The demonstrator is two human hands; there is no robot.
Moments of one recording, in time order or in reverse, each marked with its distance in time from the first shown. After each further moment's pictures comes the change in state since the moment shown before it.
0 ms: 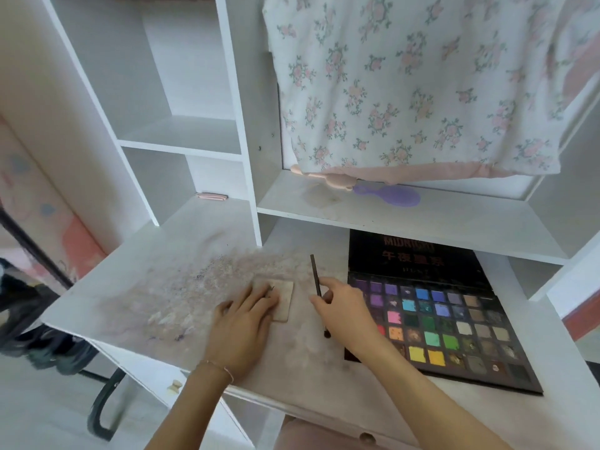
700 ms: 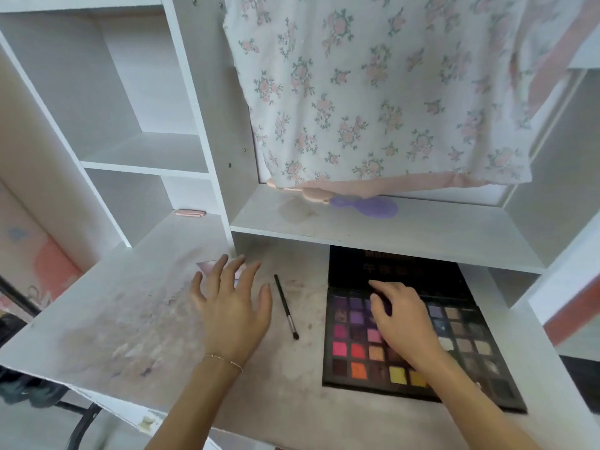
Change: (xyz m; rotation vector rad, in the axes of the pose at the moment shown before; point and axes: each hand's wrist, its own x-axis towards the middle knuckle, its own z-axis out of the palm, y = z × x) left_hand 0.044 0.052 -0.031 -0.019 0.538 -0.051; right_hand 0.008 0.069 -0.079 -0.291 0.218 -0.056
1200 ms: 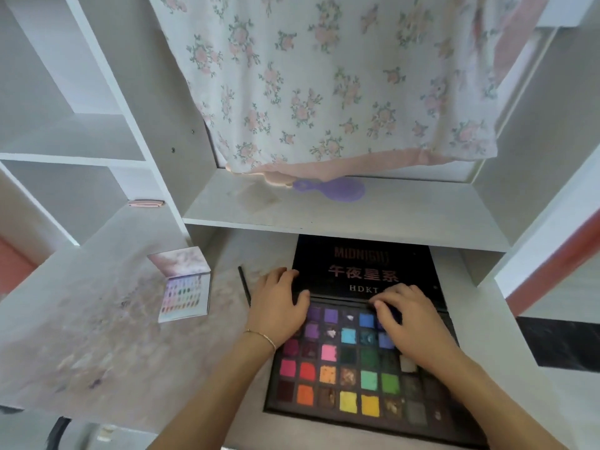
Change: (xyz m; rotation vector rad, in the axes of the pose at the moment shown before) left_hand 0.000 0.071 0.071 -0.266 -0.565 -0.013; right_hand -0.019 0.049 -0.038 -0.121 -0.101 -0.017
